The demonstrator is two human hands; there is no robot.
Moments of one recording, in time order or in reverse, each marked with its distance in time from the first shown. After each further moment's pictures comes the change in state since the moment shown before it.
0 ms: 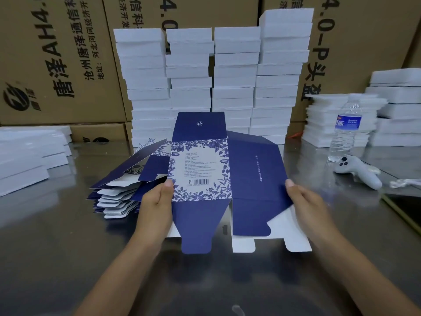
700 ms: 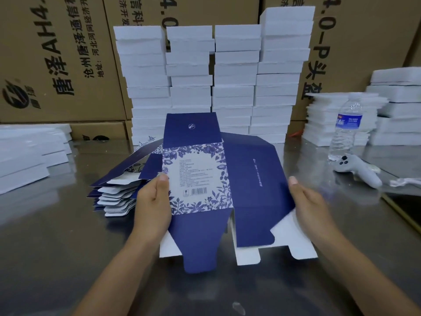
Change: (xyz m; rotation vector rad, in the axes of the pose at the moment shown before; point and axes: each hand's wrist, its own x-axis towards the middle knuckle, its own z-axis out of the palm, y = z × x) left_hand 0.004 0.002 -0.002 0.054 0.115 0.048; right_hand -0.005 -0.006 0.000 -0.115 0.028 -0.074
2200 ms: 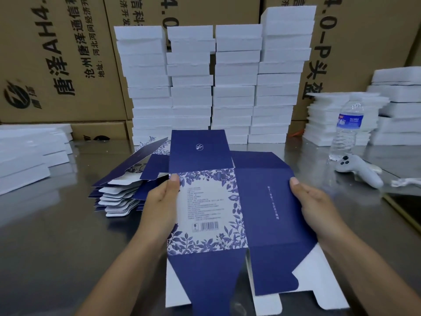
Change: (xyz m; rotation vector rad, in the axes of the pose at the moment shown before) left_hand -0.010 0.015 0.003 -0.172 -0.193 -0.243; right_hand -0.005 -0.018 -0.007 0.147 -0.061 0.232
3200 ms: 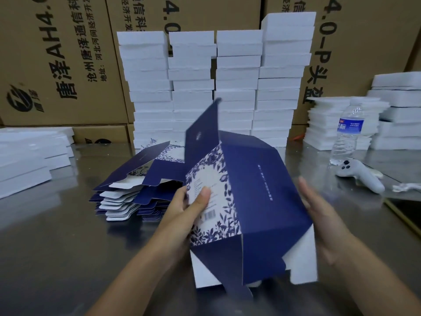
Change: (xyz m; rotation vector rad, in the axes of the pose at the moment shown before) left_hand -0.006 -0.014 0.012 -0.344 -0.307 -0.150; right_hand -0.018 -0.013 0.006 0.616 -0.556 0.248
